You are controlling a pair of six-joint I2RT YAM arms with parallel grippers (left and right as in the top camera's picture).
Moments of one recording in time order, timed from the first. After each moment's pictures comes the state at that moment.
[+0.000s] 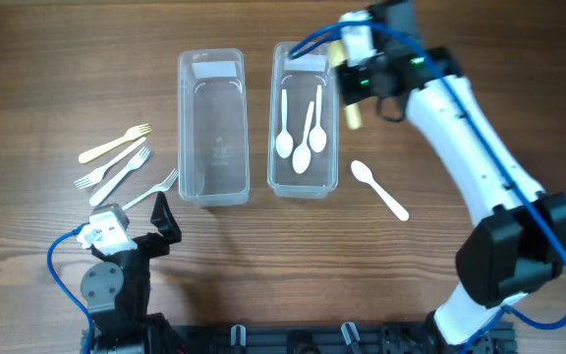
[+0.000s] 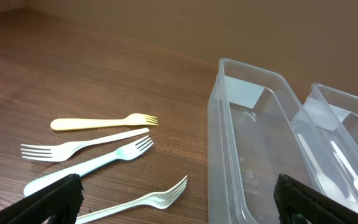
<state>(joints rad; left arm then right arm) 0.16 0.01 0.10 -0.32 0.05 -0.25 0.34 1.85 1.63 -0.76 -0.13 -0.05</state>
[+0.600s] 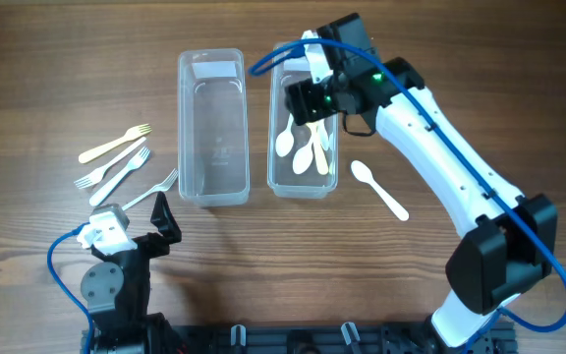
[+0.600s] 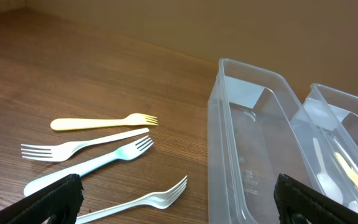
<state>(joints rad) 0.16 0.01 0.10 -0.32 0.05 -0.25 0.45 1.85 1.63 -0.82 -0.12 0.03</state>
